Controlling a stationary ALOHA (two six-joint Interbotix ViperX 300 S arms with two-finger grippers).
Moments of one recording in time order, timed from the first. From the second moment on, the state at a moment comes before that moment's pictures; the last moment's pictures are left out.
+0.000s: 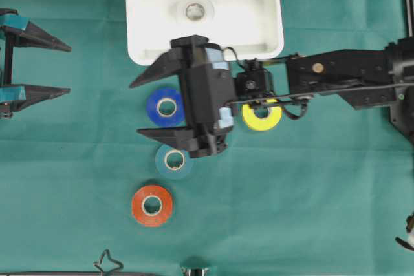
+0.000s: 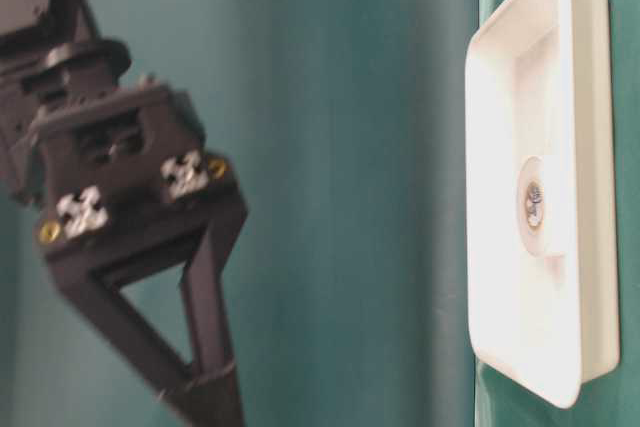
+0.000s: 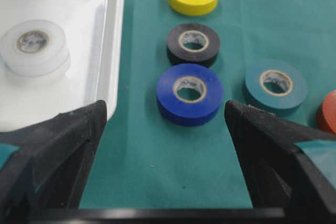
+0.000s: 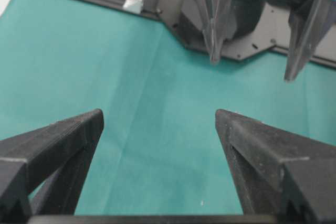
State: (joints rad) left arm 0.03 -0.97 1.26 -0.01 0.03 -0.03; right arm 0.09 0.05 0.30 -0.04 -0.02 0.01
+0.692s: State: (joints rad) left arm 0.03 -0.97 1.27 -0.01 0.04 -0.03; right arm 0.10 0.13 0.13 -0.02 0.51 0.21
